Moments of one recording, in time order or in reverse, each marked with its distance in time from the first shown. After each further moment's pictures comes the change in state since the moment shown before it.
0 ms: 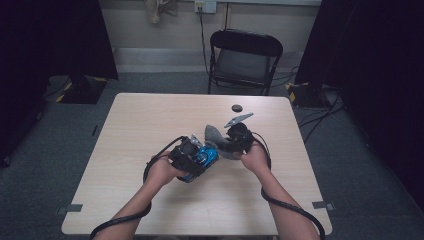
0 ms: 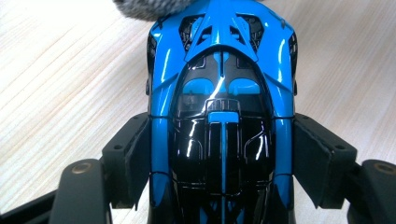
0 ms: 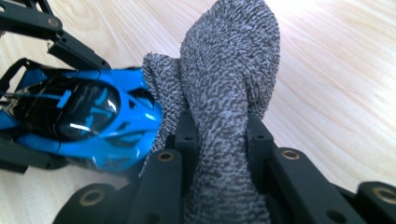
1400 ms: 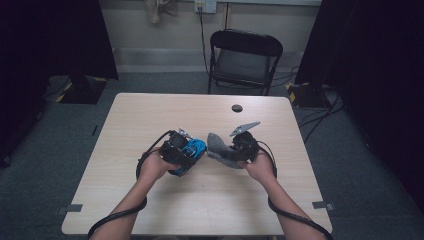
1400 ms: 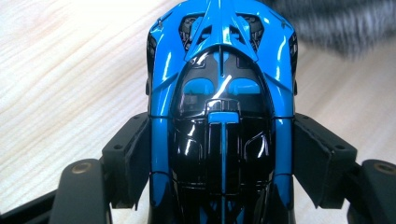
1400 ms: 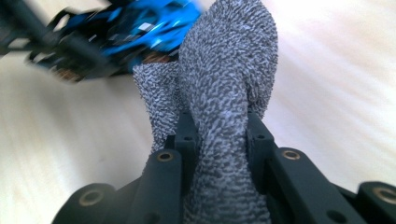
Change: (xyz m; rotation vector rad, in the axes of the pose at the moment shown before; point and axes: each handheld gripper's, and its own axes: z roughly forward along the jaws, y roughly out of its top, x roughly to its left) left arm 0.030 -0.009 -0.005 0.000 0.064 -0.097; right arm 0.009 -0.024 -0.014 -0.021 0.035 0.014
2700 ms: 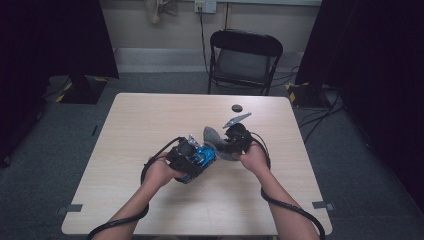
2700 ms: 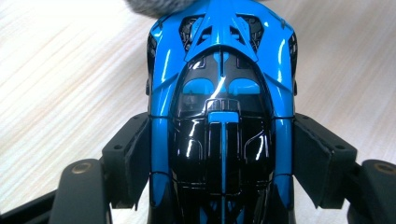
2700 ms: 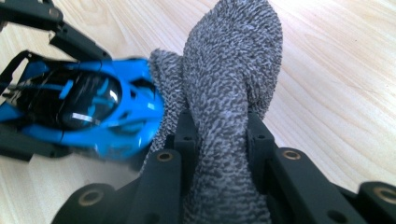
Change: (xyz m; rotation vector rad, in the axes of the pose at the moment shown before) left arm -0.027 0.001 -0.002 0.004 -0.050 0.075; right arm -0.006 0.026 0.016 0.043 -0.006 -0.017
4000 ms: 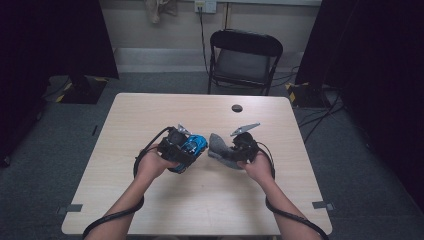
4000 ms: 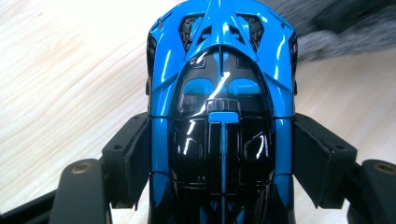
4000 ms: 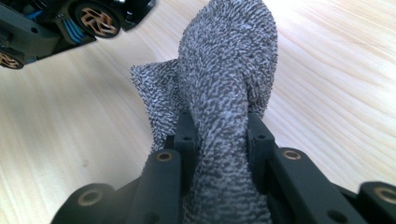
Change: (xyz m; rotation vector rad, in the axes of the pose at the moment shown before) left arm 0.022 0.009 -0.022 -0.047 0.056 -0.067; right arm 0.000 -0.035 0.000 -0.028 0.003 0.074
